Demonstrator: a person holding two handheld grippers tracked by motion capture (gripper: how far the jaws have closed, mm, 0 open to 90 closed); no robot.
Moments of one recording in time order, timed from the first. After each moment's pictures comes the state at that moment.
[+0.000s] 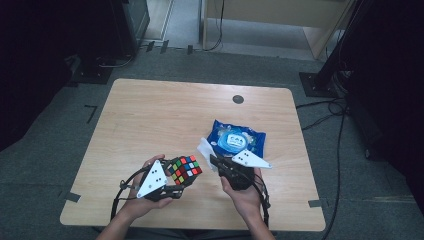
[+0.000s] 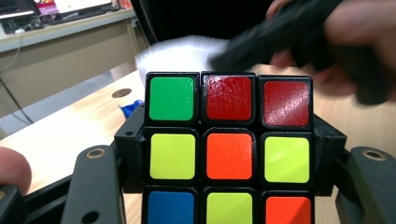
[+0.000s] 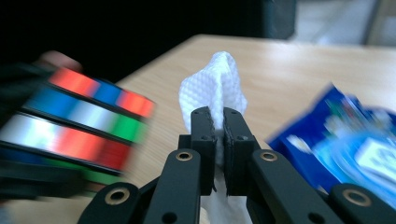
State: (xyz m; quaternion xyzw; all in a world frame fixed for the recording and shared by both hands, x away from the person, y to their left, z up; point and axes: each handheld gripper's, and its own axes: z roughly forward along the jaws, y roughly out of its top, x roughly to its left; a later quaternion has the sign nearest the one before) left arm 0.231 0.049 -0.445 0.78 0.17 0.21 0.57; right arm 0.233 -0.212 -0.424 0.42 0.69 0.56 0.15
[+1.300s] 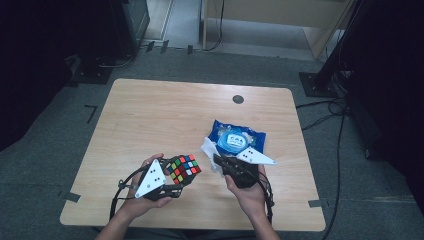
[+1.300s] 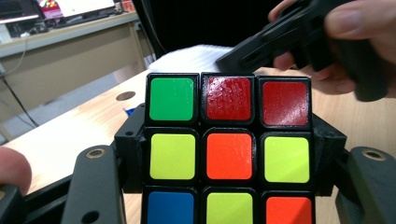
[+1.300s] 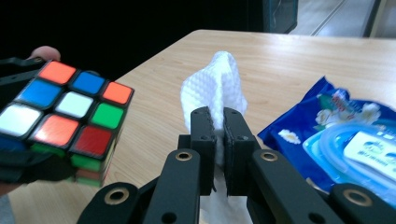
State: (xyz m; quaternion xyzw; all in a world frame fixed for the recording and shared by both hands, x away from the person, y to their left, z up) left arm 0.233 0.053 -0.442 0.77 0.17 0.22 0.58; right arm 0.240 -0.224 -0.427 0.44 0.70 0.55 0.15
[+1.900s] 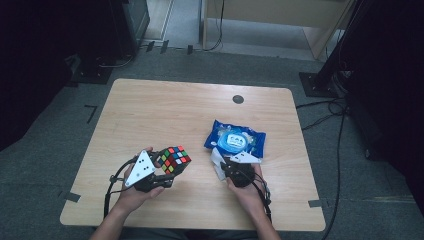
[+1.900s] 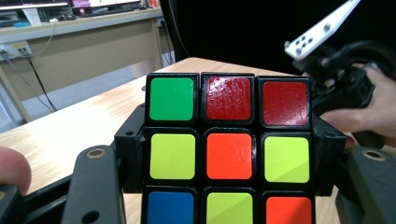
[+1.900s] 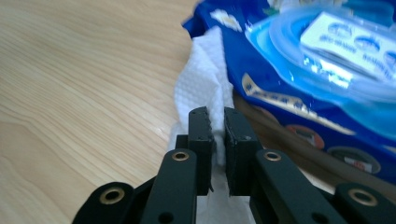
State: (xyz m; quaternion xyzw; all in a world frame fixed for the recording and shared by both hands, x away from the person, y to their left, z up) left arm 0.250 0.074 -0.443 0.75 0.22 0.22 0.58; right arm 0.271 -0.231 -0.507 0.49 0.76 0.40 0.17
